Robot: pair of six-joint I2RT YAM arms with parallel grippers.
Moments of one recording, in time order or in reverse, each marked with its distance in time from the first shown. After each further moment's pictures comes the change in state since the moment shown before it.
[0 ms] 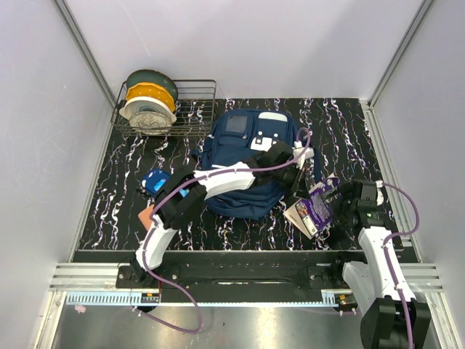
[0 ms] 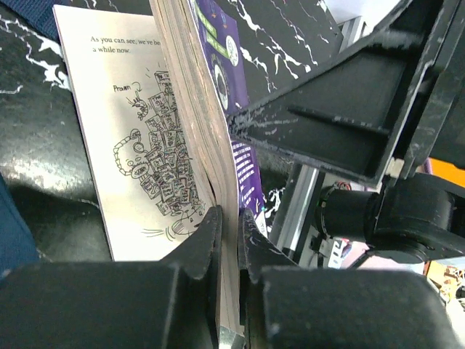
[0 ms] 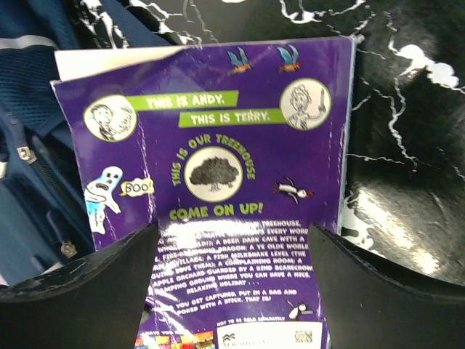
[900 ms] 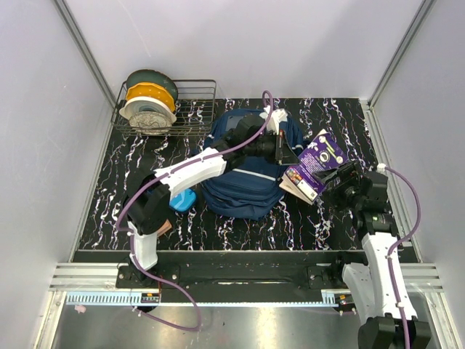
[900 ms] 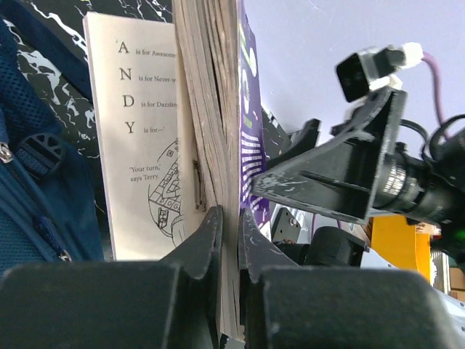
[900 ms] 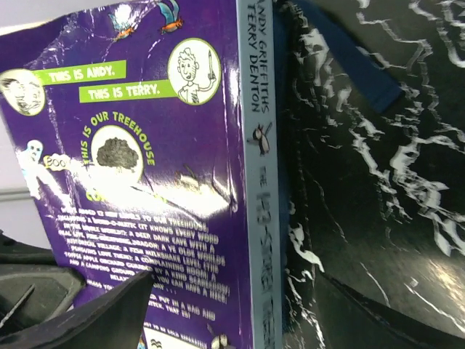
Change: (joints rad) left arm 0.147 -0.278 -0.105 0.079 -0.062 -0.148; right arm 0.001 -0.103 0.126 0.093 -0.249 0.000
